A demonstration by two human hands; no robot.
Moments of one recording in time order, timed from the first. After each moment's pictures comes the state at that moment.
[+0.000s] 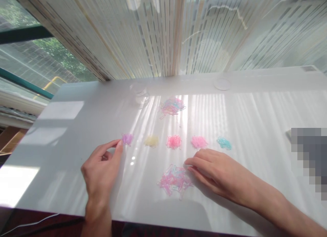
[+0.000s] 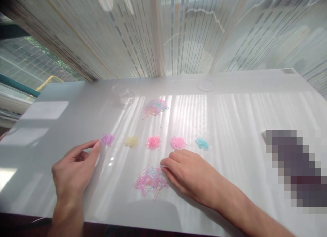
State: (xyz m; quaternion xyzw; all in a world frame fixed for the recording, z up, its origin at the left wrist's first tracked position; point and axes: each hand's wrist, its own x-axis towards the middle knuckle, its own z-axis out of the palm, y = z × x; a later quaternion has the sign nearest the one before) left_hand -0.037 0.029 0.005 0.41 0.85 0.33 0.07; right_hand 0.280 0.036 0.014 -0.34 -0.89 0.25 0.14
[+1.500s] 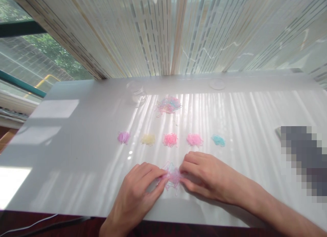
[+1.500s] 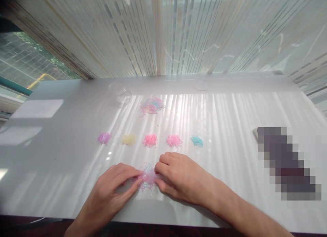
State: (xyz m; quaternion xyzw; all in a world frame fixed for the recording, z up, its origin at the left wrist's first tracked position) left_hand 0.018 -0.017 -0.002 0.81 0.48 0.27 0.21; right_hand 0.269 0.030 0.010 -0.32 -0.89 0.30 0.08
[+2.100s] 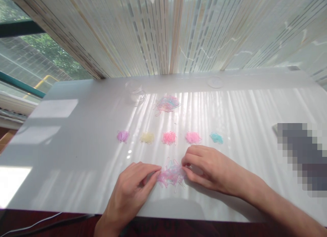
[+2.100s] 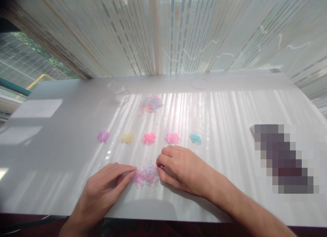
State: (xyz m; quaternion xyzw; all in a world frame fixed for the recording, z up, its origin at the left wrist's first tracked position) left_hand 0.006 -0.017 -0.002 0.80 0.48 0.29 0.20; right_hand 0.277 0.035 0.016 -0.33 -0.89 0.27 0.13
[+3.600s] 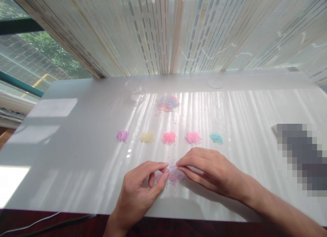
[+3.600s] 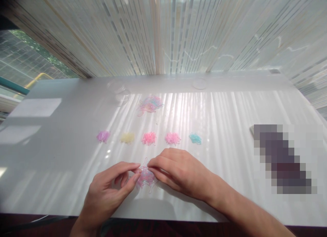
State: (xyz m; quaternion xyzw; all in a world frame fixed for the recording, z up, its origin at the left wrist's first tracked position) left_hand 0.031 -0.017 0.002 0.71 0.51 0.39 0.28; right_hand 0.273 0.029 0.010 -0.30 -0.87 0.26 0.29
